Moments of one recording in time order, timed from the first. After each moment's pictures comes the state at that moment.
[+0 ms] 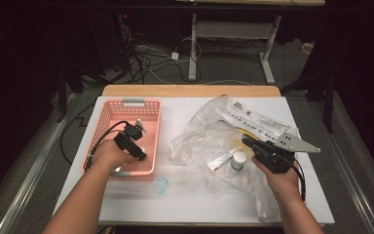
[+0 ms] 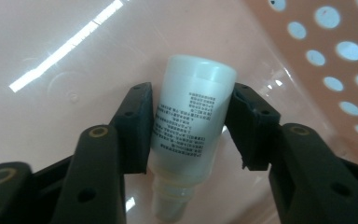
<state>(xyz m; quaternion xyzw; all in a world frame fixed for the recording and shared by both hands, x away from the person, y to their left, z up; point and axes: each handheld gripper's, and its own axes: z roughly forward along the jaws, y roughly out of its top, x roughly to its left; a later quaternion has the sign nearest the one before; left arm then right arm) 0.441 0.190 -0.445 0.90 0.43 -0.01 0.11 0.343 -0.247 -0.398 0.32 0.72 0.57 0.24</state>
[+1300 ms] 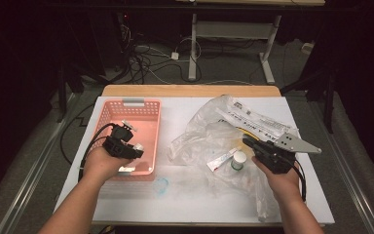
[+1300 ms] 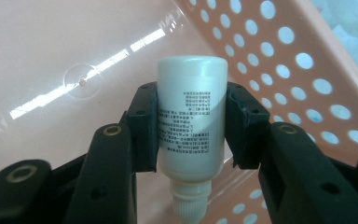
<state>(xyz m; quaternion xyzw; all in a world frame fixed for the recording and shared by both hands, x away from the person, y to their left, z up) 0.393 0.205 -0.409 0.86 0.46 0.03 0.22 0.342 -0.248 -0.396 0.31 0.72 0.57 0.25</state>
